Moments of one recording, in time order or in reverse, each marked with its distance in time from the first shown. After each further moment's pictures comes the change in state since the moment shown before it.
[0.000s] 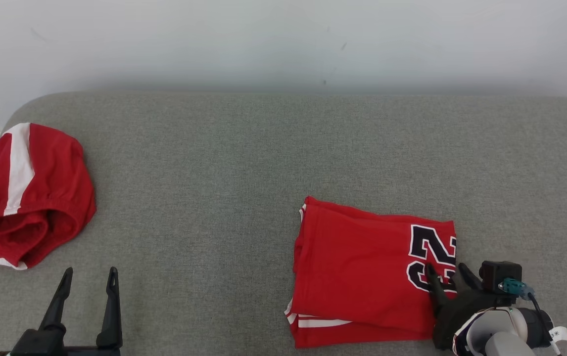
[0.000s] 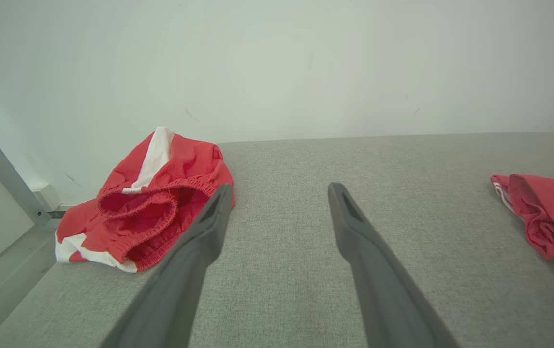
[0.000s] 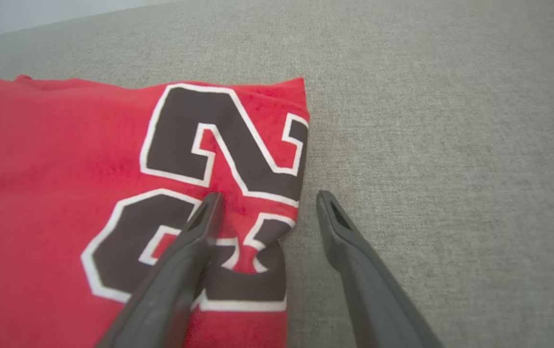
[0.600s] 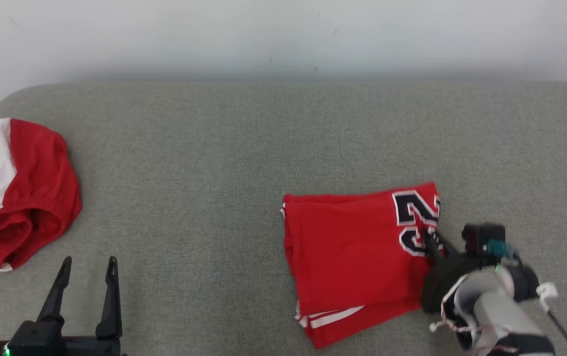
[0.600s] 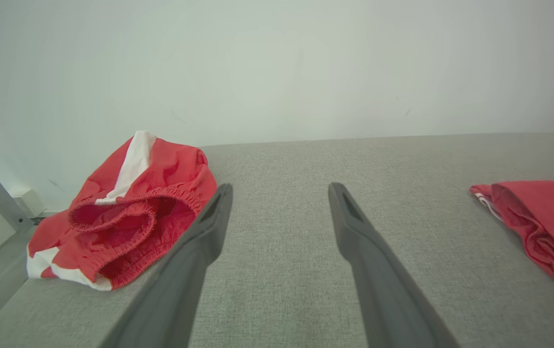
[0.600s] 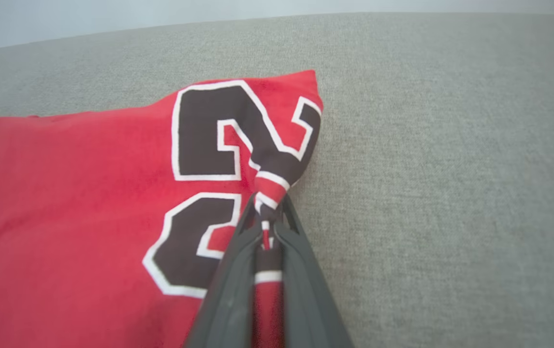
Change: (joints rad) left arm -0.024 0.006 -0.005 -0.006 -0.009 0.000 0.000; right arm -0.117 -0.011 0.129 0.076 0.074 -0.002 -0.015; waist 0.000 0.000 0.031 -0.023
